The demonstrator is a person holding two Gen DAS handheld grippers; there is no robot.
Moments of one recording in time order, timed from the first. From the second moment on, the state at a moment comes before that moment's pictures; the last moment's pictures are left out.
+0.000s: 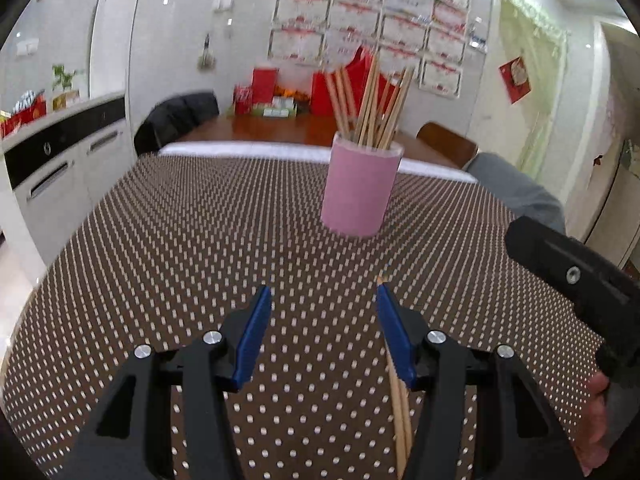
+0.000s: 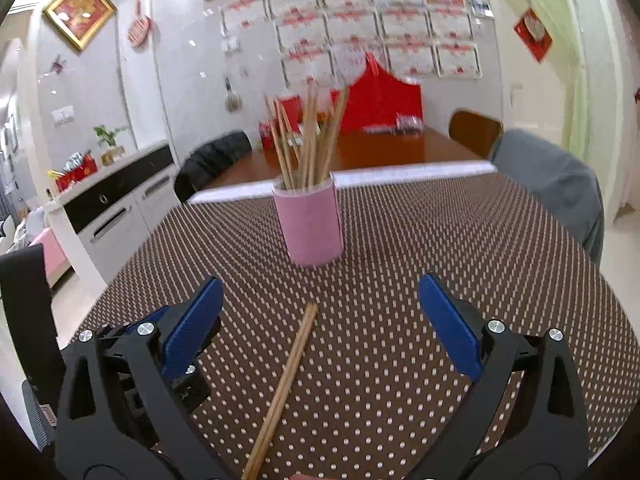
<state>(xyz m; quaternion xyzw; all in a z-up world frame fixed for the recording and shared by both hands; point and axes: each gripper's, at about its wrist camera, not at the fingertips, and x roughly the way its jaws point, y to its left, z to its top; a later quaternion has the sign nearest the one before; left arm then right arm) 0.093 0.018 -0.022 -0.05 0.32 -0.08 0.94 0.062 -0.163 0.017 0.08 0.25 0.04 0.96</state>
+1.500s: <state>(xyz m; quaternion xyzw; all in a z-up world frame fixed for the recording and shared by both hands) 0.121 0.059 -0.067 -0.05 0.42 -0.06 0.90 0.089 -0.128 -0.076 0.03 0.44 -0.03 0.90</state>
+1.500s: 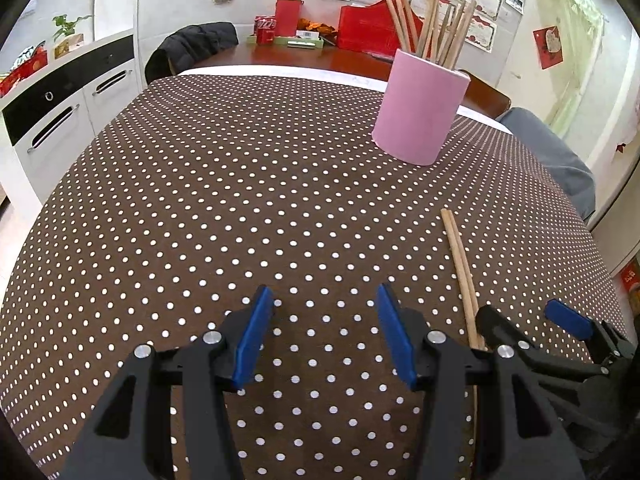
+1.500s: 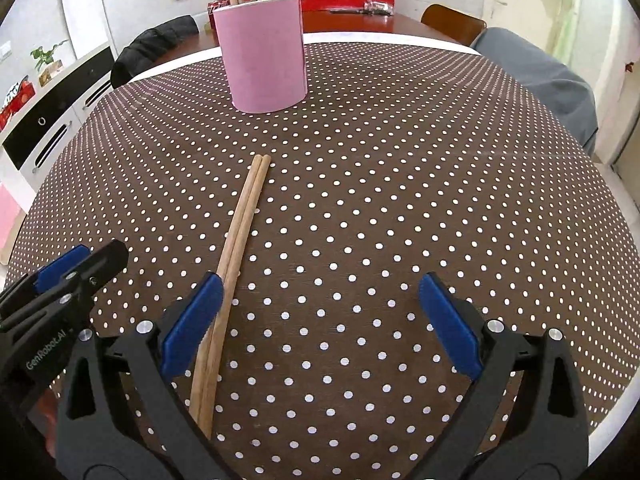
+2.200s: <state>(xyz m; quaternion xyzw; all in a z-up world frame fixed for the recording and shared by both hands) 0.112 0.041 -0.056 -0.06 0.43 -0.10 0.90 0.086 -0.165 -0.070 0.08 0.40 0.00 0.91</state>
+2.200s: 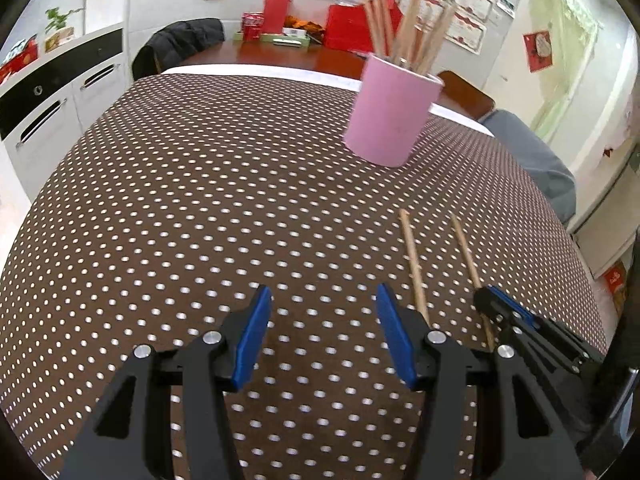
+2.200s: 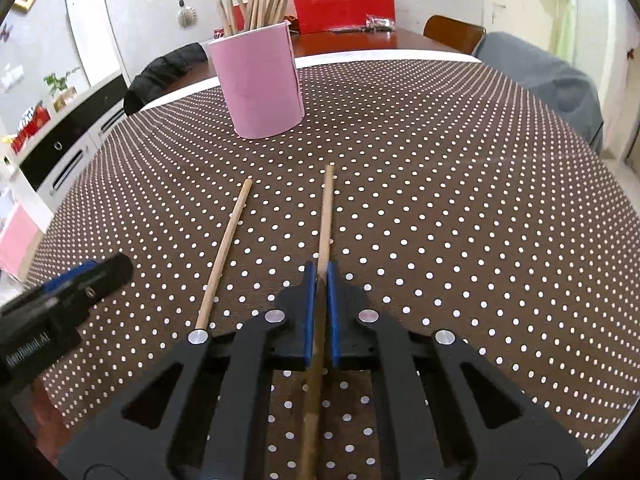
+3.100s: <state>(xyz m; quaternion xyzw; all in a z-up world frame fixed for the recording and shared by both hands) 0.137 -0.044 -0.065 0.04 0.45 -0.07 0.89 0.089 -0.223 -0.065 0.16 0.39 0.02 0.91</state>
